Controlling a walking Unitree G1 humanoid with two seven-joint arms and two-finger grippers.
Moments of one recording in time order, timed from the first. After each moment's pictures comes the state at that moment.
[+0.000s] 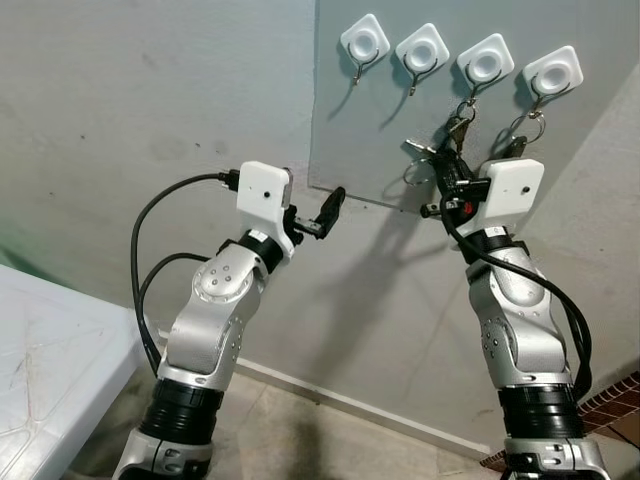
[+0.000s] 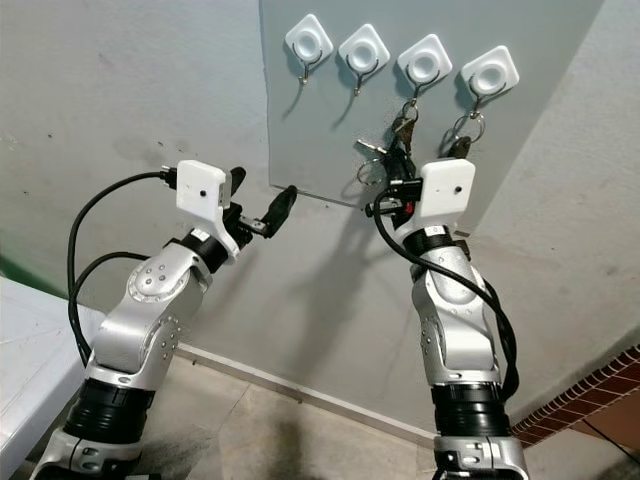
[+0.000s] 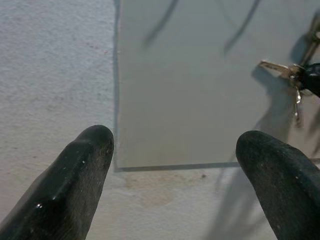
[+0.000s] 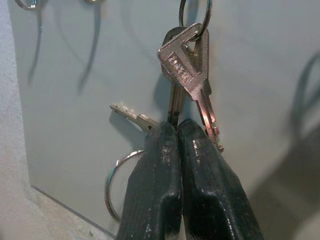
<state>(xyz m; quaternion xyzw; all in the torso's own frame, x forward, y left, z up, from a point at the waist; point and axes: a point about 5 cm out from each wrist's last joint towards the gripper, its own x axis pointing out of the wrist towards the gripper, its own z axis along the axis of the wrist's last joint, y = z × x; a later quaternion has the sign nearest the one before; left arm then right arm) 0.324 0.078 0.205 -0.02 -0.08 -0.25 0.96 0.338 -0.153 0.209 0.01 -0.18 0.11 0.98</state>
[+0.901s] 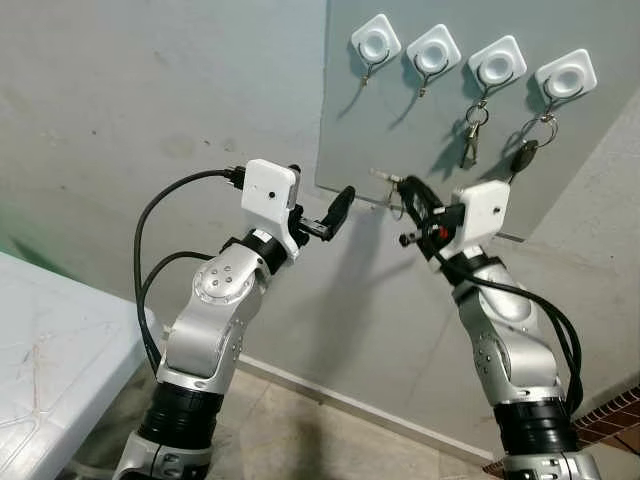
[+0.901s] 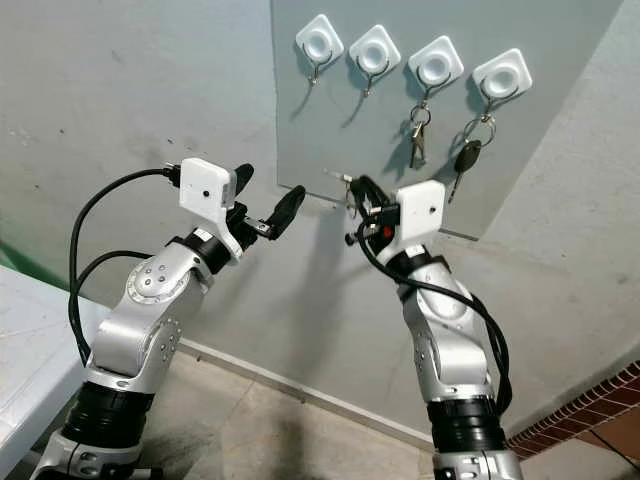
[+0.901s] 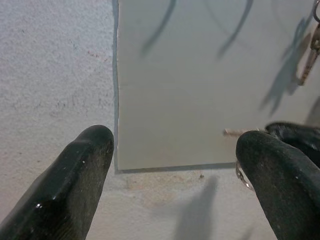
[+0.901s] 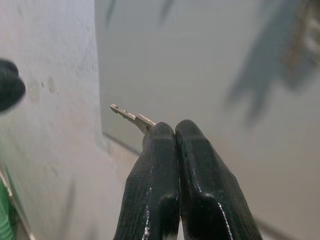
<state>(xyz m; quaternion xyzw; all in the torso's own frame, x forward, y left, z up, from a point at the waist) 0.318 0.077 0.209 -0.01 -0.10 -0.27 0.96 0.323 -0.142 0.175 0.02 -0.13 0.21 0.97</state>
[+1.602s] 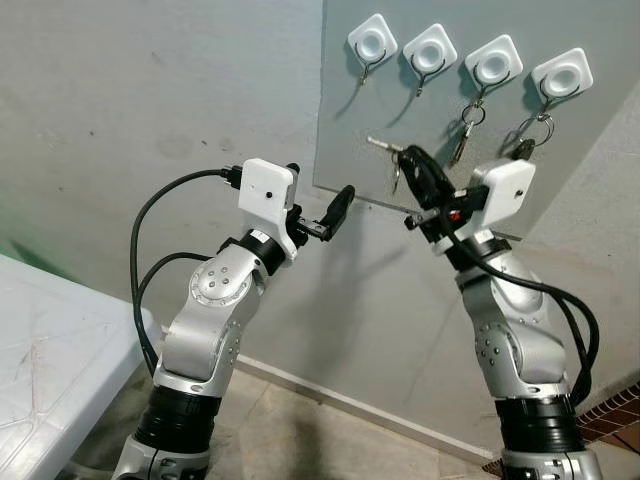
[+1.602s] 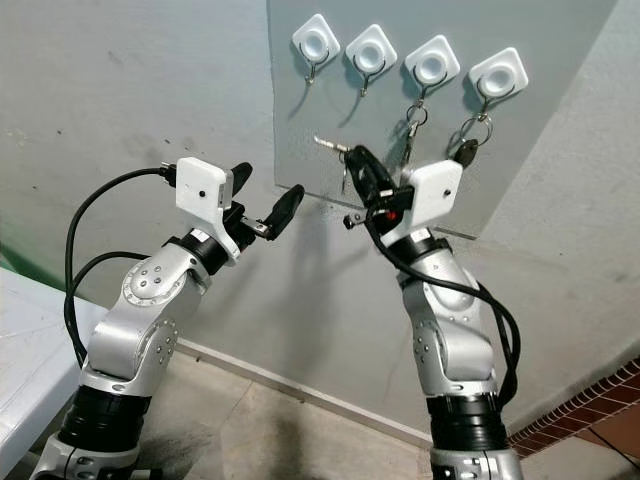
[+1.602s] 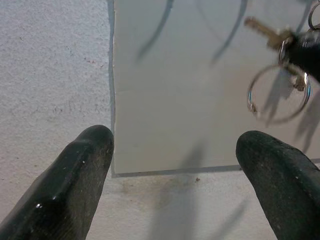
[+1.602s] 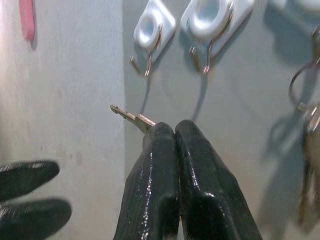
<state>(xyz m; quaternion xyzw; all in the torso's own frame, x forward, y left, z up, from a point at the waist) 0.315 0.077 0.212 -0.02 -0.10 -0.28 0.95 0.320 -0.134 0.228 0.06 -0.23 0.24 0.94</state>
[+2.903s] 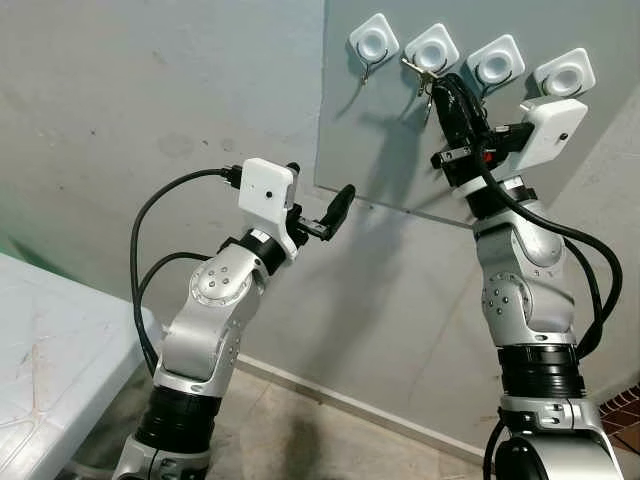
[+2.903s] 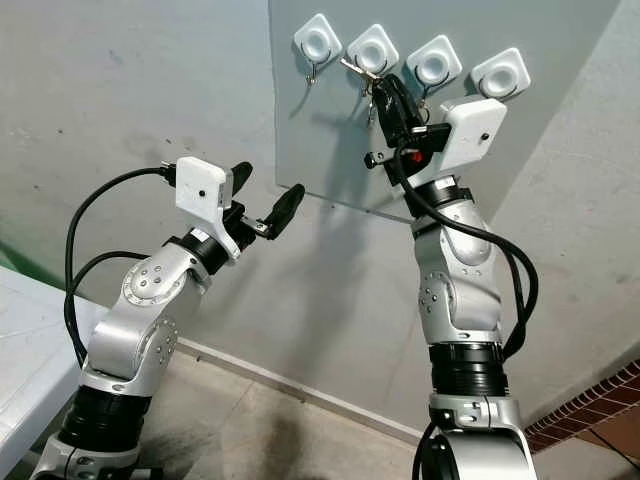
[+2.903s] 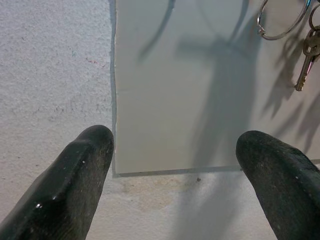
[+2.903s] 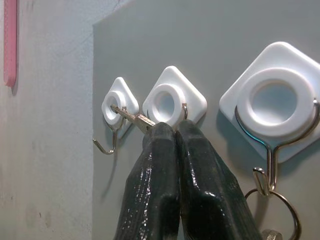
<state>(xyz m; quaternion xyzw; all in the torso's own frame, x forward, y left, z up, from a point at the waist) 0.315 0.077 0.212 -0.02 -0.10 -0.28 0.95 0.341 -0.144 0.267 0.07 -0.30 0.21 0.93</state>
